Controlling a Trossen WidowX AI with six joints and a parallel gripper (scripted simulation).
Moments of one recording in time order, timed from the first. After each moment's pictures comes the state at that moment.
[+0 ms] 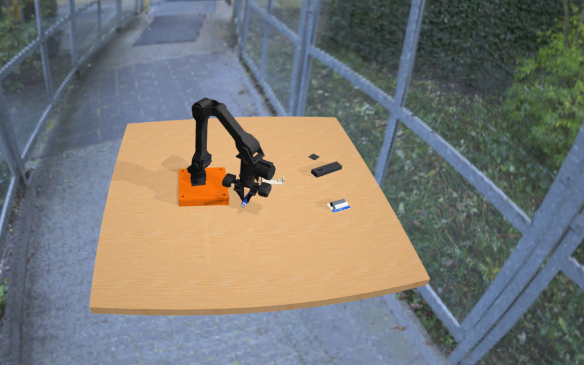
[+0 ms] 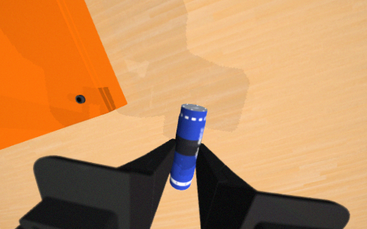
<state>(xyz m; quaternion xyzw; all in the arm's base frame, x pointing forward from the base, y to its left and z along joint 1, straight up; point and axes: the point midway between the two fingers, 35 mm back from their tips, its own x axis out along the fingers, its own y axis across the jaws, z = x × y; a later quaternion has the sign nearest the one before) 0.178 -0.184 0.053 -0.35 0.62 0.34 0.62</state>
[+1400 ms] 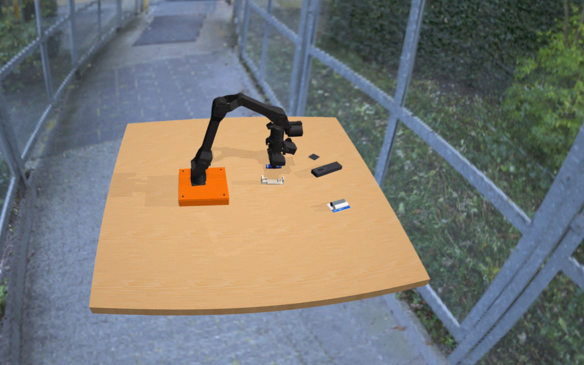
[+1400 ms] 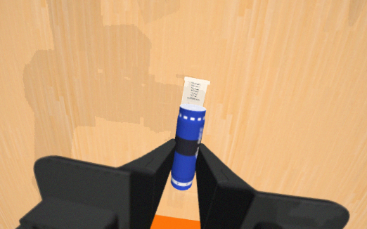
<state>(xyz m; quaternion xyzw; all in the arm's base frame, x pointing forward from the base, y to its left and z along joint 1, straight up) 0.339 -0.012 0.088 0.05 0.69 -0.05 0.72</state>
